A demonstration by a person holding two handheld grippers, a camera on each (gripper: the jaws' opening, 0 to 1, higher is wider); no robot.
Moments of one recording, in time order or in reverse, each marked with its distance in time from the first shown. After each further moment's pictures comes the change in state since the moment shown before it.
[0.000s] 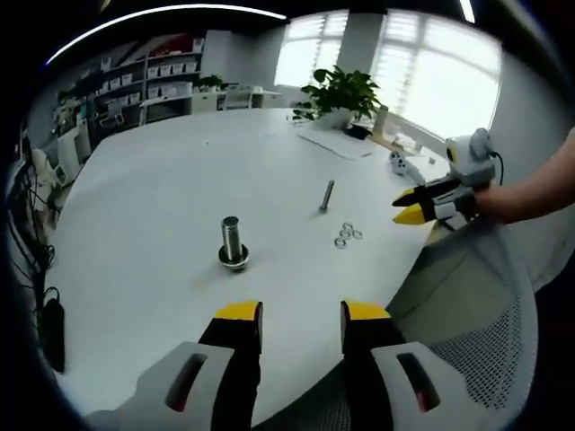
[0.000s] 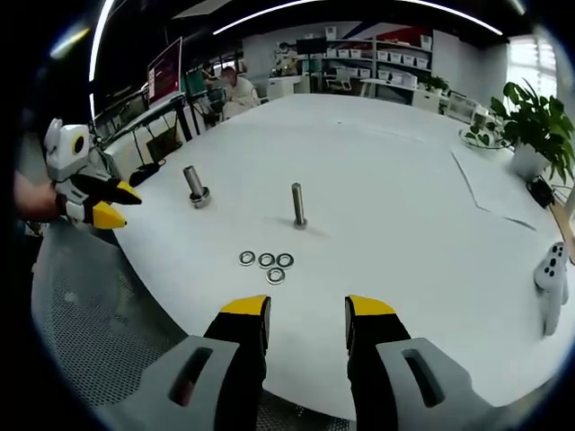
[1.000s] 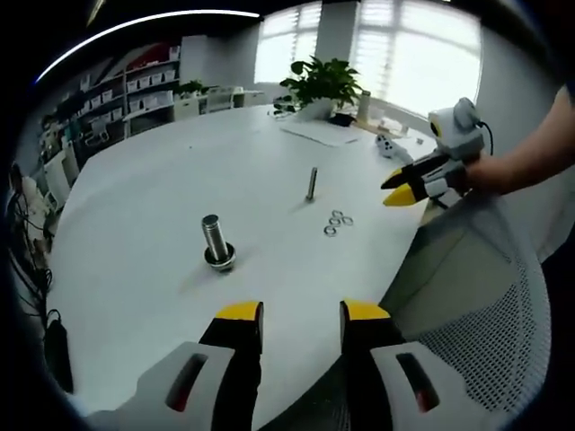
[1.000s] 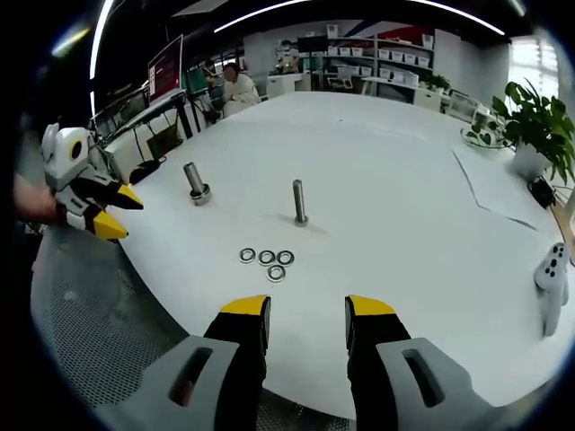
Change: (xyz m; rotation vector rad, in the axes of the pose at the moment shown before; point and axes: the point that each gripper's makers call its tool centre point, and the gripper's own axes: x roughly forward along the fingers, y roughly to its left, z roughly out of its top) left arm 0.006 -0.009 -0.007 0.095 0.024 -0.022; right arm 0.001 0.001 -0.002 -0.007 0.013 0.003
